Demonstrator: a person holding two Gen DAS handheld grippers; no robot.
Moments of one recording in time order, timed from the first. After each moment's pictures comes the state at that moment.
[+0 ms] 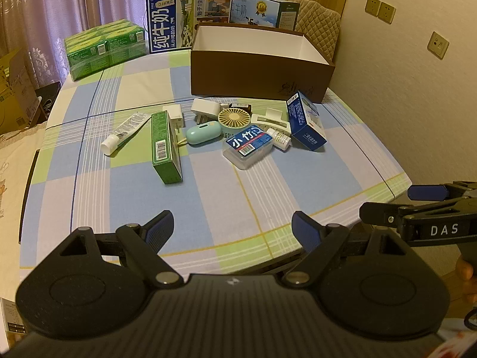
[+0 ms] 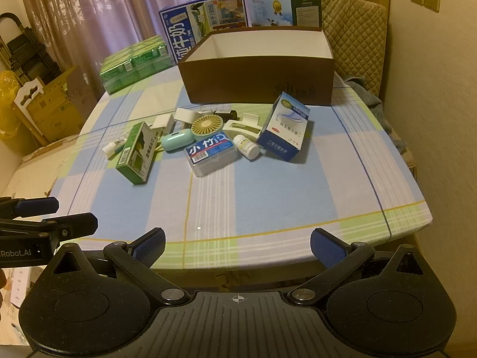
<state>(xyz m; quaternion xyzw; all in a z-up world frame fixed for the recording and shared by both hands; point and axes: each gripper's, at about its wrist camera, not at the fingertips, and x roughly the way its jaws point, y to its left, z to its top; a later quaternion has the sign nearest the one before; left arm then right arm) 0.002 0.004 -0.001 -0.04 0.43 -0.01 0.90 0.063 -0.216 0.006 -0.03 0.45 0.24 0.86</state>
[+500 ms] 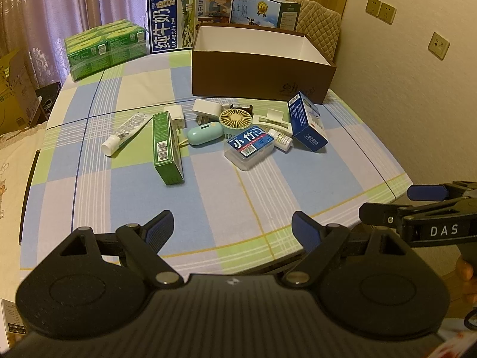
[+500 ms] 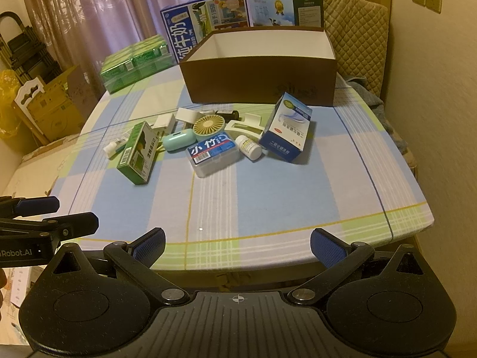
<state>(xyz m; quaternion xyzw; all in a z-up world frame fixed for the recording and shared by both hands) 0.001 0.005 -0.001 -0.04 0.43 -0.01 0.90 0.063 -0.214 0.007 -0.03 0.45 0.24 0.86</state>
